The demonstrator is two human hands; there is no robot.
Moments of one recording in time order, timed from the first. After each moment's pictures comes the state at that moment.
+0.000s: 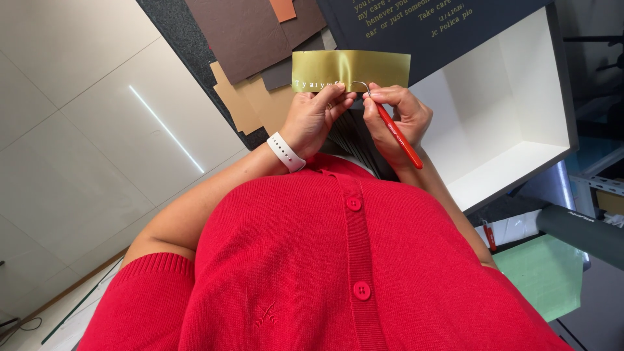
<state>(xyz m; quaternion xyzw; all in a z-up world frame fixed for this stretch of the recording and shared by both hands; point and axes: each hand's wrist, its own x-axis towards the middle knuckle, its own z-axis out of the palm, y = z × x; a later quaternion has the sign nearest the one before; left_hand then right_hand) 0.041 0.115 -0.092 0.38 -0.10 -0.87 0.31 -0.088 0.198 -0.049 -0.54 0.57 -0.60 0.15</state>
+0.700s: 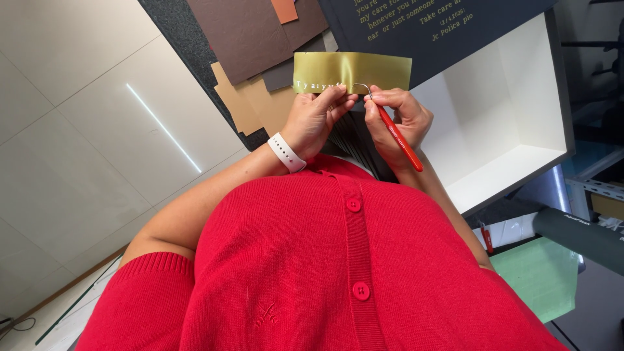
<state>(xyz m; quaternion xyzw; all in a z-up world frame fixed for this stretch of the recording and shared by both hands) 0.041 0.113 -0.080 0.37 -0.10 -0.87 0.31 -0.086 0.199 -0.047 -0.53 0.57 -0.60 0.15</state>
